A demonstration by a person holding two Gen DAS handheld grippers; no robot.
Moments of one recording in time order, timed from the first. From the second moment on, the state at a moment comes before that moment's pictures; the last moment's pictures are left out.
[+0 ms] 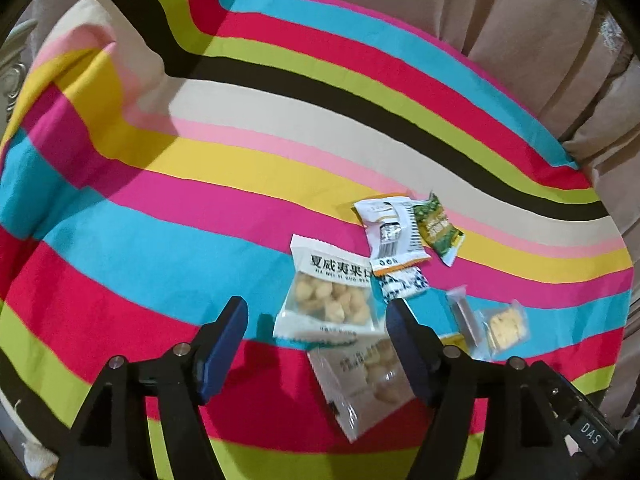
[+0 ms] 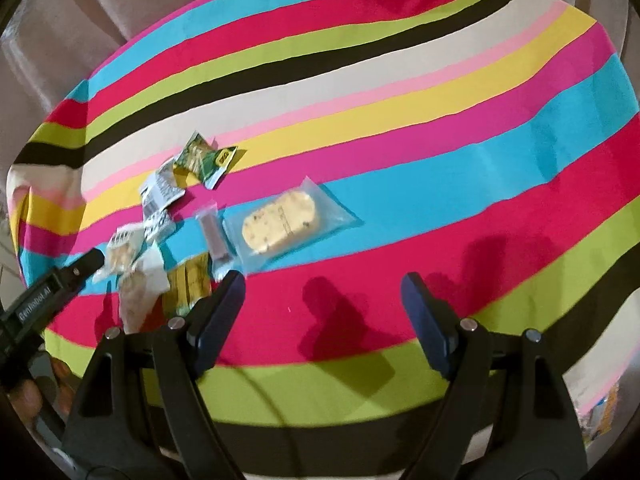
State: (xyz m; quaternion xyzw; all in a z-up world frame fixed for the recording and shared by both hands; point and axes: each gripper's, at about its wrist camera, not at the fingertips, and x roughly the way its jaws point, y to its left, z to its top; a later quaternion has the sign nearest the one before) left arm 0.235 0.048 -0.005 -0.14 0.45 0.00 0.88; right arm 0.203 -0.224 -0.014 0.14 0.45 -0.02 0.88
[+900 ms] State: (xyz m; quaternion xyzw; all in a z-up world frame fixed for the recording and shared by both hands) left arm 0.262 0.046 -0.026 -0.09 0.45 0.02 0.89; right arm 0.285 -0.174 -0.036 0.08 0.45 -0.04 0.89
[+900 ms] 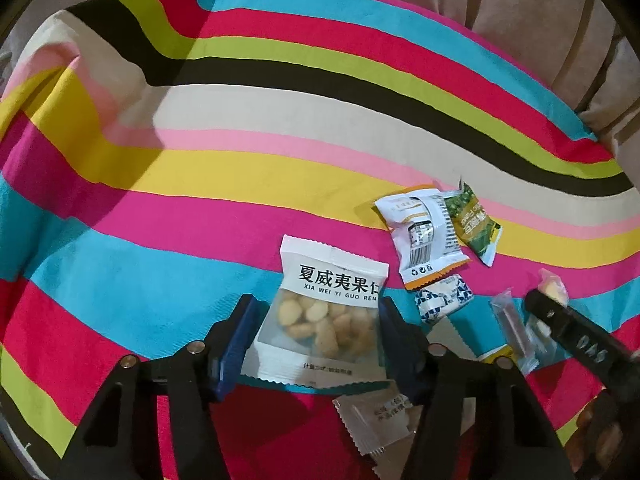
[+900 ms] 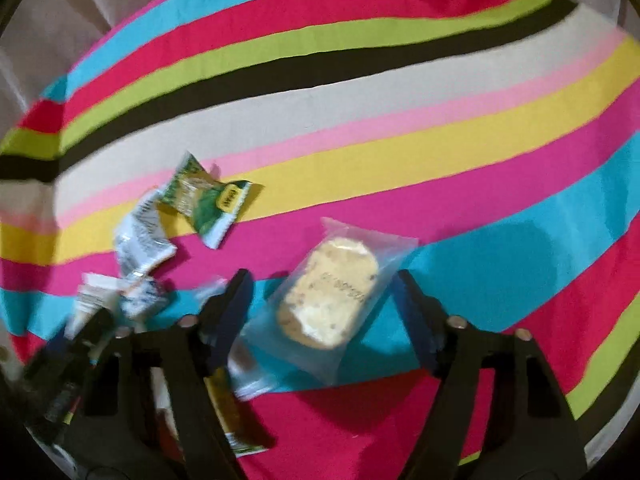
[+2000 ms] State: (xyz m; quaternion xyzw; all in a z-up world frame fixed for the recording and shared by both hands) left arm 0.200 0.049 0.005 -0.11 0.39 0.02 0.91; right arm 0.196 -0.175 0.017 0.01 0.37 -0.04 0.93
